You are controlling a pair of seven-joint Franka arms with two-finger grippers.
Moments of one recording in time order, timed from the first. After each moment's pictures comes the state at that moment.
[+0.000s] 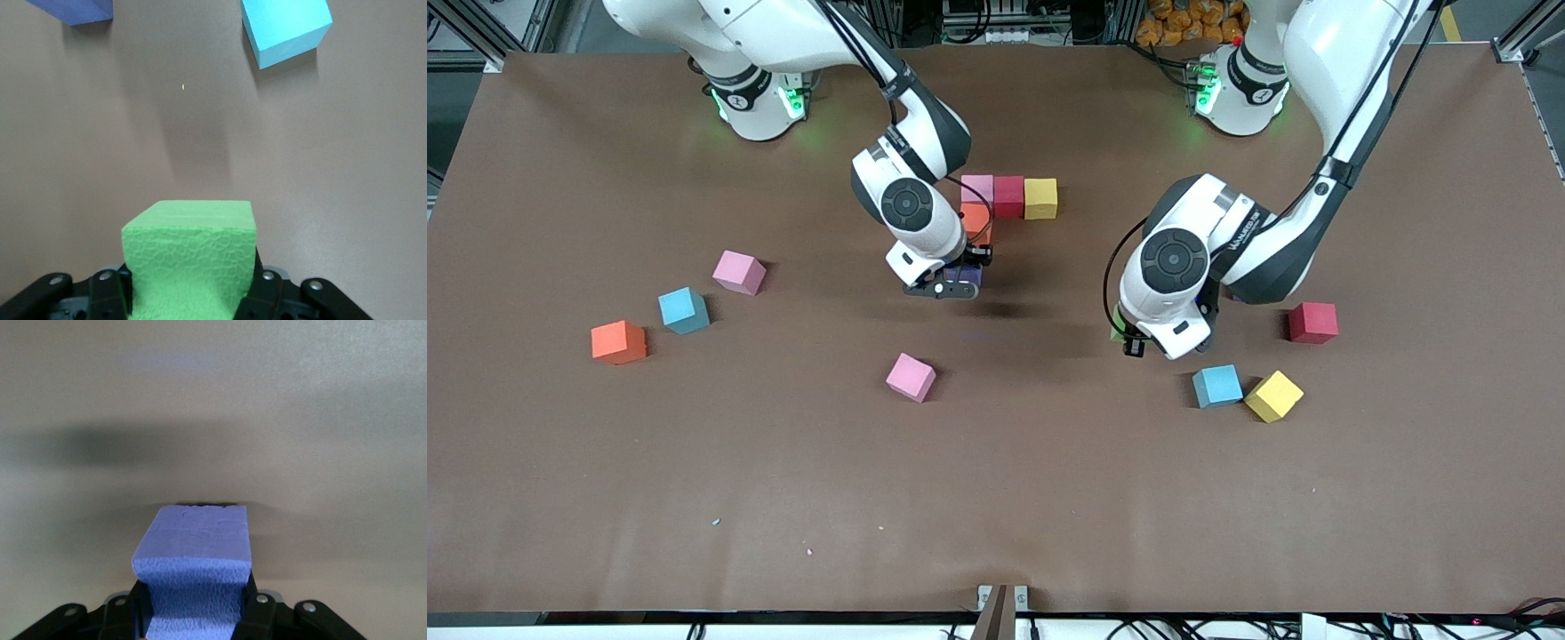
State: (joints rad) left arm -0.11 0.53 -0.49 -1.68 0.26 1.98 -2.06; right arm 0.65 0.50 0.14 -1.95 0.25 2.38 0.68
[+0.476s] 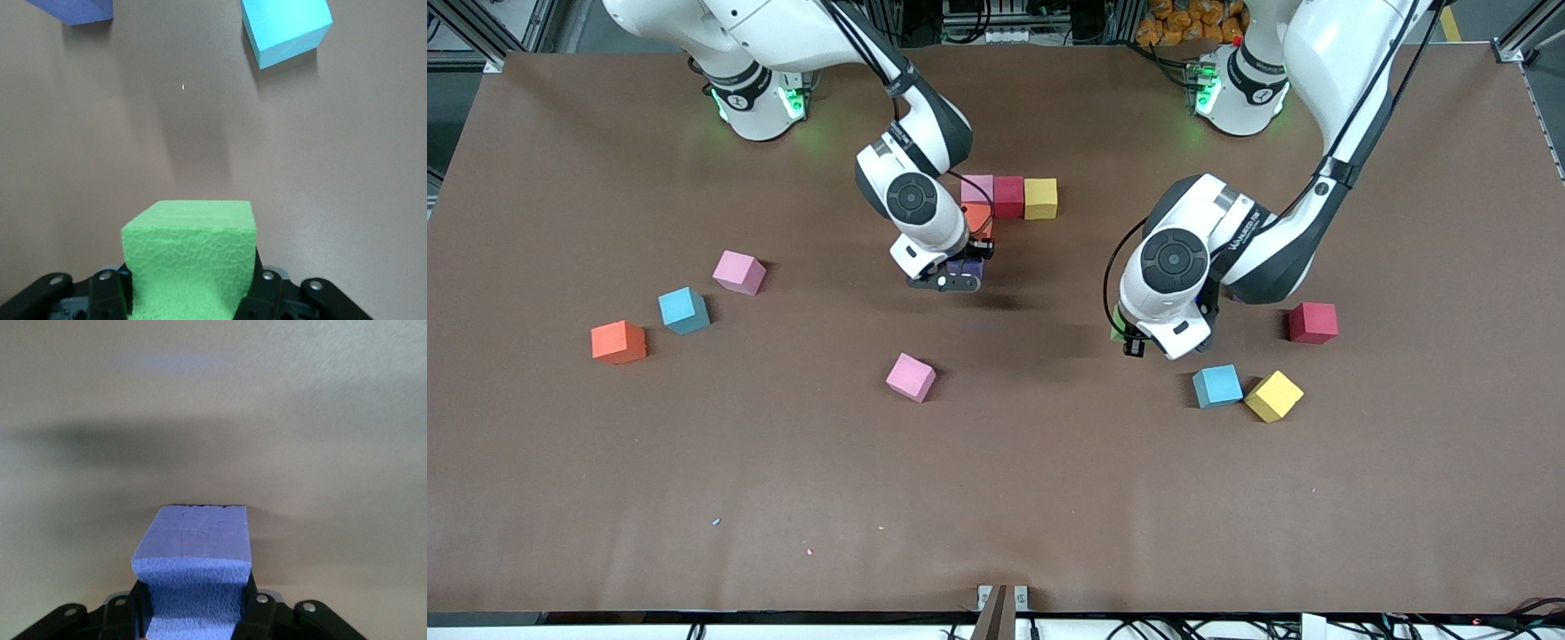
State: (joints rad) left arm -0.11 0.53 -0.49 -1.68 0.26 1.98 -2.06; right arm 0.65 0.50 0.17 -1.98 0.25 2.40 0.71
